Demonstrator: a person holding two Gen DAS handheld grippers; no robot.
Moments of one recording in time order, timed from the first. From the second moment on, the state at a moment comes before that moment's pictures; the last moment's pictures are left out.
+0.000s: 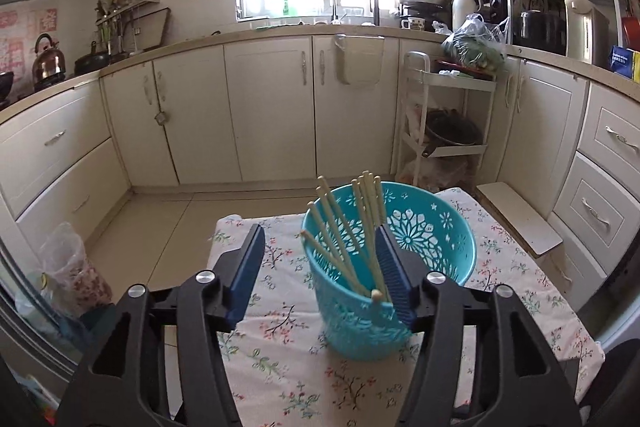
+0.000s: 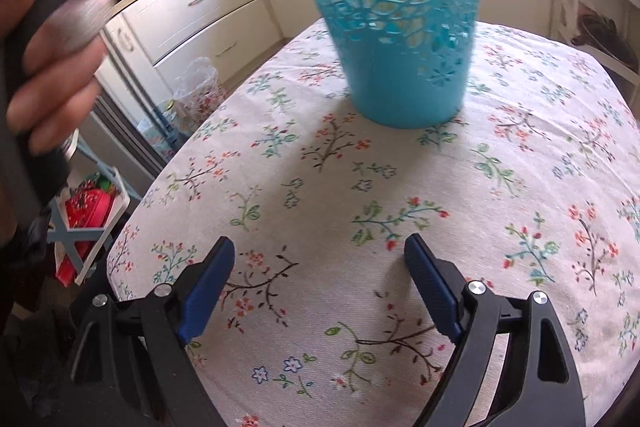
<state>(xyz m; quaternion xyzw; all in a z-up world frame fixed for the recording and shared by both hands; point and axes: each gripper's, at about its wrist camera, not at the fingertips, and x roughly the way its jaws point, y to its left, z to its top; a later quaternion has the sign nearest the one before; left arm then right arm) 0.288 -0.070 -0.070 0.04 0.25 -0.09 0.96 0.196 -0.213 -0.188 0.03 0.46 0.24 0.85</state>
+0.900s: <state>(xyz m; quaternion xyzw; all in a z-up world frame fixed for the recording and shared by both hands) 0.142 0.007 -0.055 -0.02 0.36 -0.05 0.93 0.094 -0.260 -0.040 0.11 0.36 0.02 0.93</state>
